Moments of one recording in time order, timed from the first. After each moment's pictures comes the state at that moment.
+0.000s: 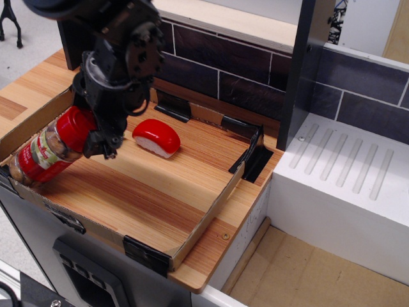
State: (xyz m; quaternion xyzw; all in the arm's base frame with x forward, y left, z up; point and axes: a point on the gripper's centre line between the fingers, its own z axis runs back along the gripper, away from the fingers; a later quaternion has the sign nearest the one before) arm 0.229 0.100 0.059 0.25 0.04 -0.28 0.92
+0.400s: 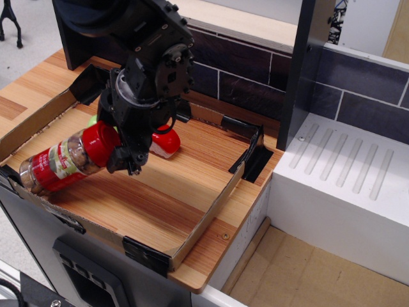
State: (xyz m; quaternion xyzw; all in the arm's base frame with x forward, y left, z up) arm 0.230 0.074 0.043 0.22 0.04 -0.31 0.93
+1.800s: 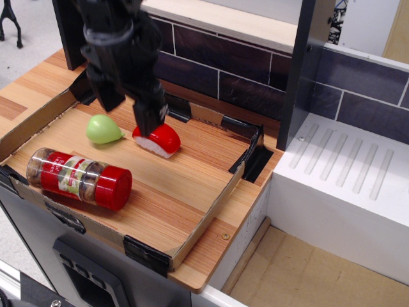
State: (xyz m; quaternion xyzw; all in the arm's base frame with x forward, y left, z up) arm 0.258 0.070 0.084 0.04 -0.10 -0.08 0.99
